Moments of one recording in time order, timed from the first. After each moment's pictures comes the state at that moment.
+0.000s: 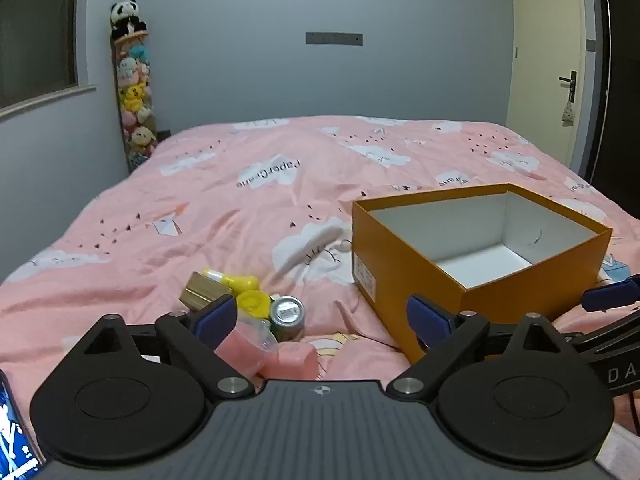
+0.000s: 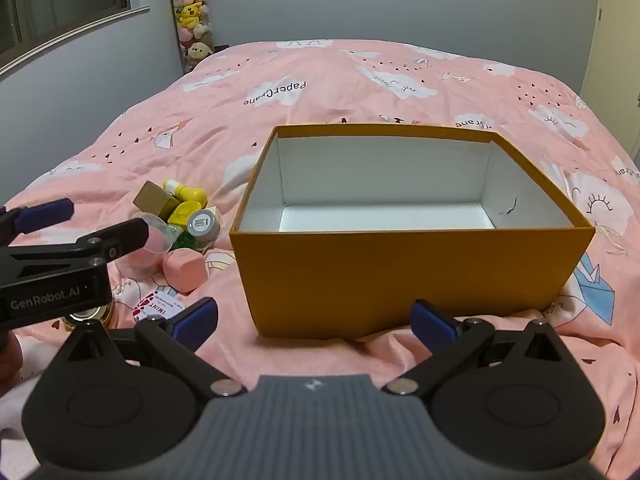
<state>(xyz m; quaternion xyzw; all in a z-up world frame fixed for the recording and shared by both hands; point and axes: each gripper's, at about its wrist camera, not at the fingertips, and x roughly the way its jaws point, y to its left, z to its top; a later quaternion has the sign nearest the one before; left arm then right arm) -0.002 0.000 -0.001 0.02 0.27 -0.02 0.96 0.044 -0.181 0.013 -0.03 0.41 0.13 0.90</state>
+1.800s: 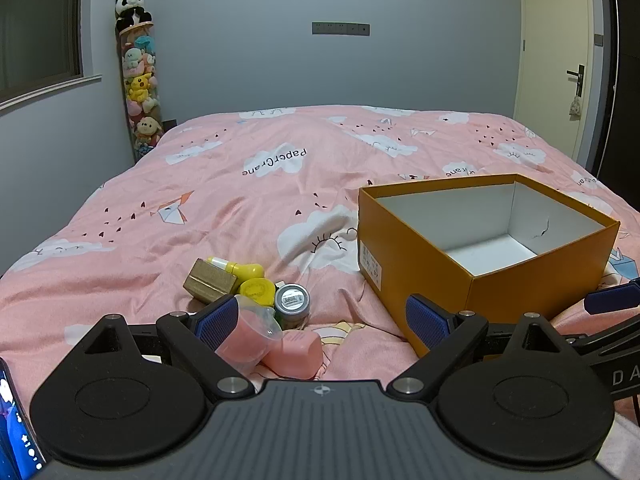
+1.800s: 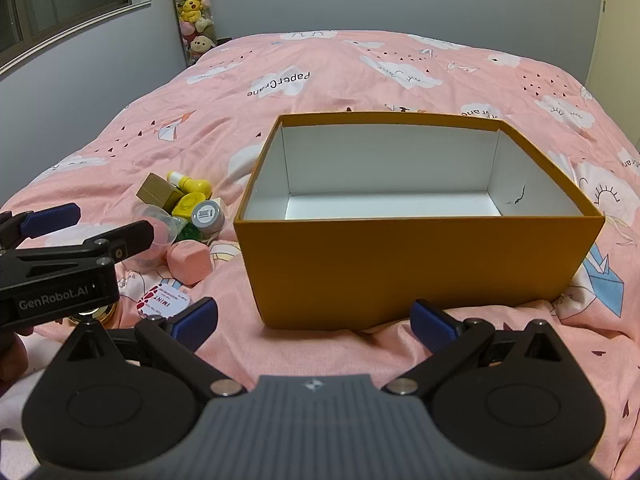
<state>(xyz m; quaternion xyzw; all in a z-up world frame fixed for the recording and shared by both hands) 0.003 0.004 -0.009 0.02 0.29 -0.01 0.96 0.045 -0.178 0.007 -0.02 0.43 0.13 0.89</state>
